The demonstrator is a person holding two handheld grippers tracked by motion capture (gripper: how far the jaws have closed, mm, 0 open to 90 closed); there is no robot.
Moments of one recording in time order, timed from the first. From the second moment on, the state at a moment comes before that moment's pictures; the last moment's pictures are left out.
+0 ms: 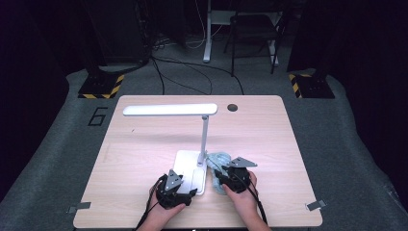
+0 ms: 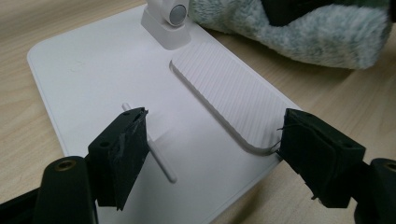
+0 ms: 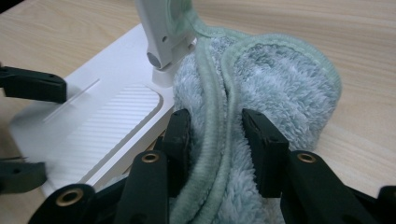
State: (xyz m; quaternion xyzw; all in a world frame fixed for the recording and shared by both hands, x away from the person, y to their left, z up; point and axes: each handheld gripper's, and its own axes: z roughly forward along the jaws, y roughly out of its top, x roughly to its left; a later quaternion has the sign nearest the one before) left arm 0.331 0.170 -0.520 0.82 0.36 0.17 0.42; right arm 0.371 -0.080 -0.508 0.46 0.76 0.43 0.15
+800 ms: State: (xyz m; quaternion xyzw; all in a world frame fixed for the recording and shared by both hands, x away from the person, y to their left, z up) left arm 0.330 0.167 -0.524 0.81 0.36 0.17 0.43; right arm 0.380 -0.064 -0.519 0.43 0.78 0.44 0.12
